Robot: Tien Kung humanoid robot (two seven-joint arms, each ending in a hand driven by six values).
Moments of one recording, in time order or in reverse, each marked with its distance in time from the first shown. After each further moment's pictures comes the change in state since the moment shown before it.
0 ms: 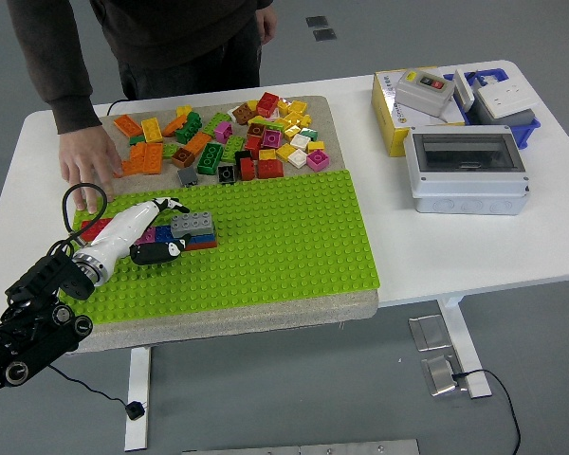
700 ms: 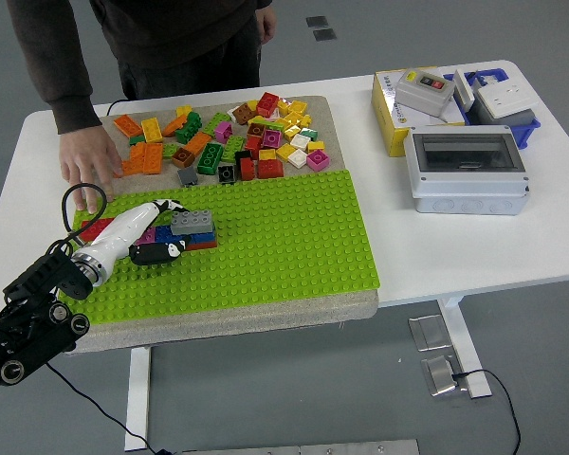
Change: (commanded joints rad) left arm -0.005 0.016 0.010 -0.018 -0.026 -0.031 0.004; right arm 0.003 0.000 0.005 -0.006 0.003 0.003 -0.001
